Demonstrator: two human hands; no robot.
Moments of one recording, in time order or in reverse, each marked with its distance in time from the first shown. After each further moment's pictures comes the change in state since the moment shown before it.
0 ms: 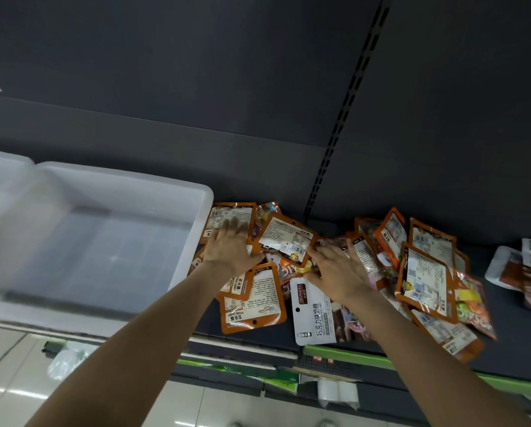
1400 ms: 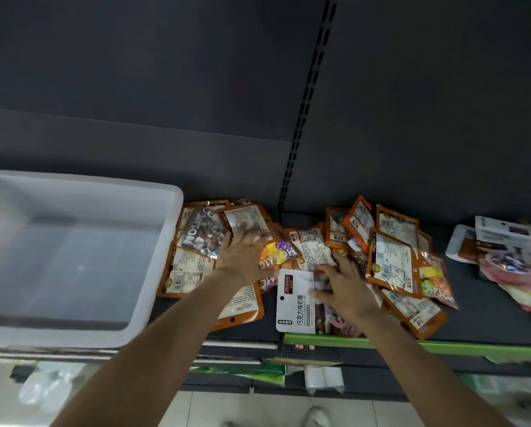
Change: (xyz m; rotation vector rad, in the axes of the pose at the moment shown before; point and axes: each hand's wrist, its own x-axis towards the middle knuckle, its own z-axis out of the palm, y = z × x) left_hand -0.001 0.055 0.018 0.116 -0.001 0.272; right_hand -0.057 0.032 0.025 0.386 -0.101 0.236
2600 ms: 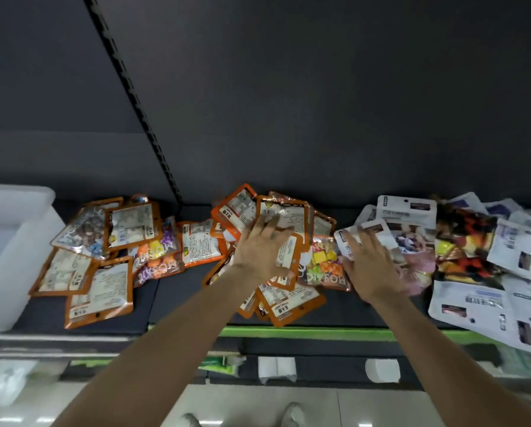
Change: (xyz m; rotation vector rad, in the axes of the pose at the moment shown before) left_hand 0.070 0.273 -0.019 0.133 0.063 0.136; right_hand -0.015 0.280 -0.050 -0.041 0.314 0.133
